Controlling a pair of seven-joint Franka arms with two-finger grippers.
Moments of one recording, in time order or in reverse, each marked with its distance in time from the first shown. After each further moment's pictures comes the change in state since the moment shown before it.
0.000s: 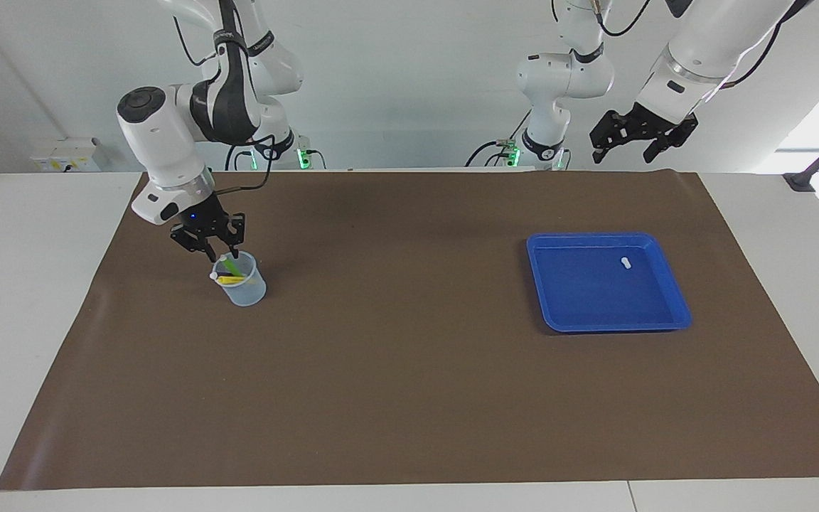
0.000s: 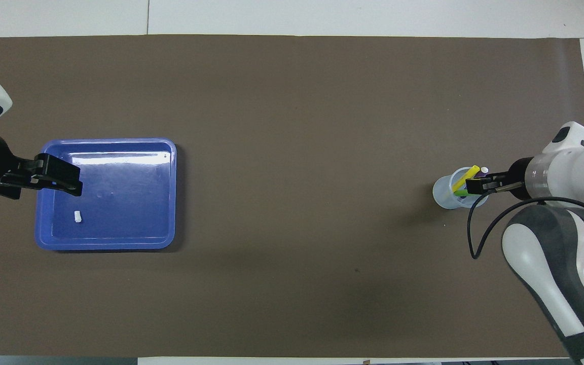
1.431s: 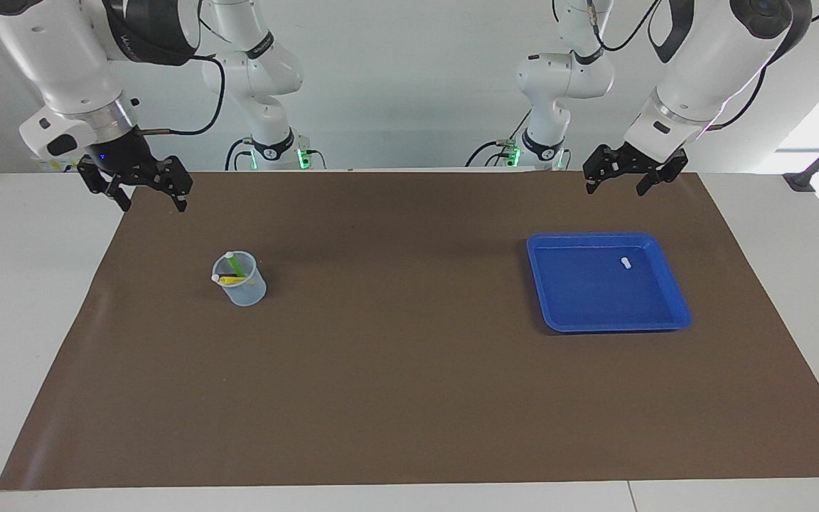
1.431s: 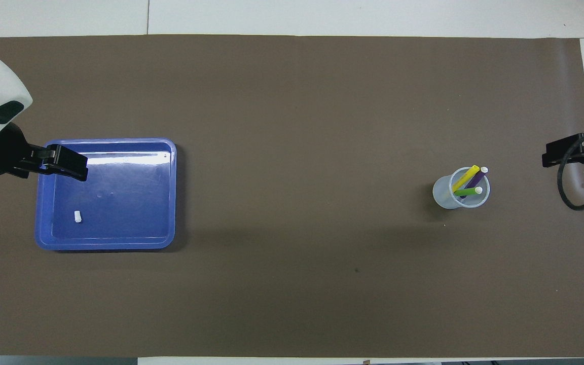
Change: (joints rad) left arm 0.002 0.015 0.010 -0.065 0.046 0.137 0.113; right arm -0.006 0.094 -0.055 0.569 -0.076 -0.643 0.206
